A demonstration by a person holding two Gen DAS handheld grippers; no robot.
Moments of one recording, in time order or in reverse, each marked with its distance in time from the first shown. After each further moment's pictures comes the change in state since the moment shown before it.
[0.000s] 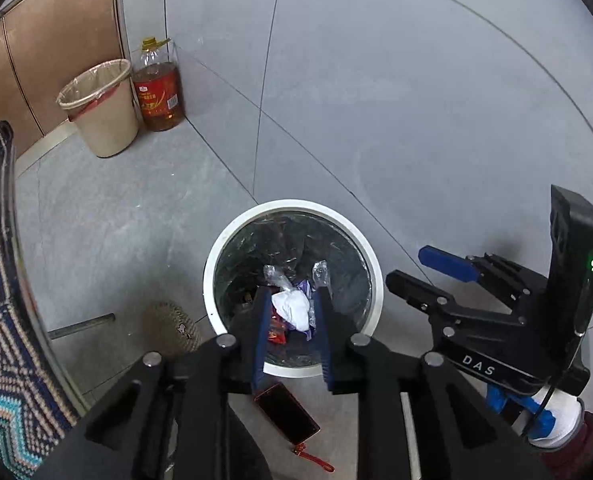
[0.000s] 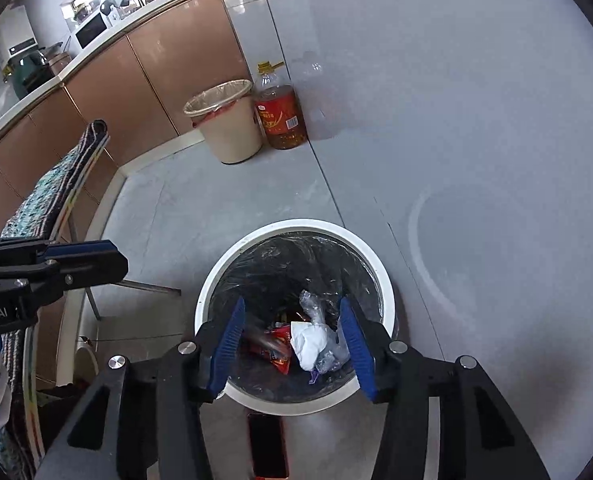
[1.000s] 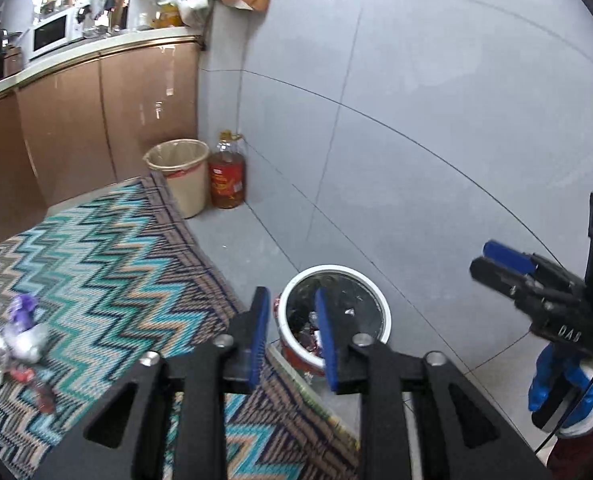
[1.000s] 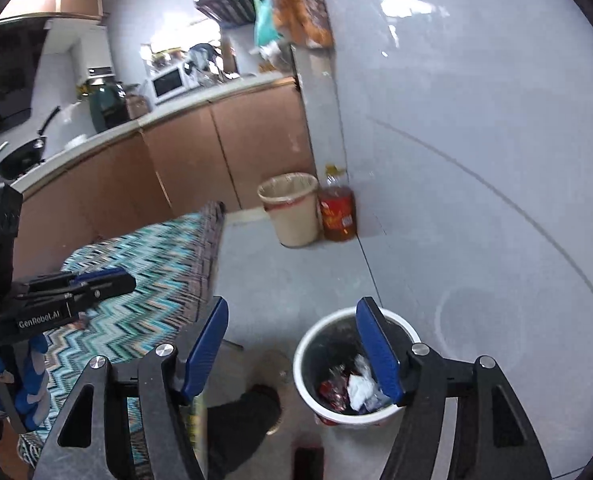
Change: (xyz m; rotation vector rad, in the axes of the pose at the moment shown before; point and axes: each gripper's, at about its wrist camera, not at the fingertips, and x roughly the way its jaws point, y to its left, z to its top) left arm -0.224 0.053 -0.098 -0.094 -0.376 0.102; right arm -0.171 0.121 -0.001 -0.143 -0.317 0.098
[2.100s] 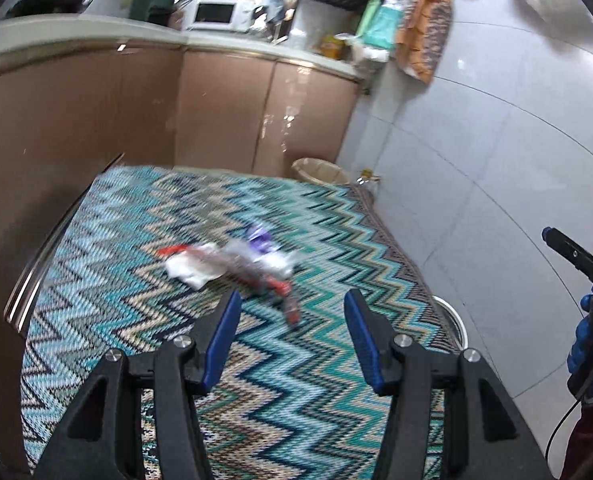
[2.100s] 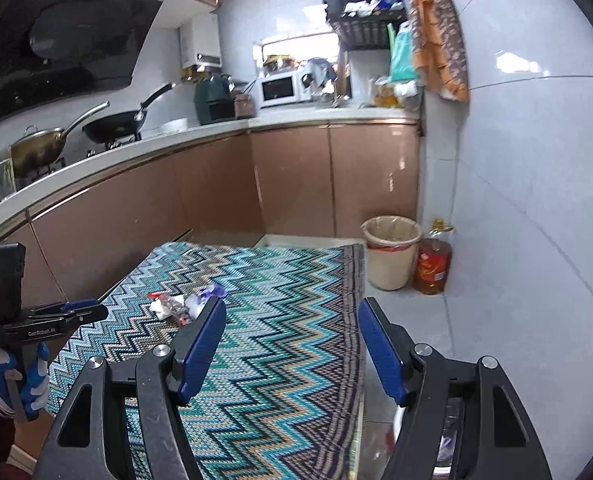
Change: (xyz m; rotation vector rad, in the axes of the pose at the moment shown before) left arm -0.164 0.217 -0.119 -0.361 -0.141 0.250; right arm 0.012 0.172 0.033 -0.235 -0.056 0.242
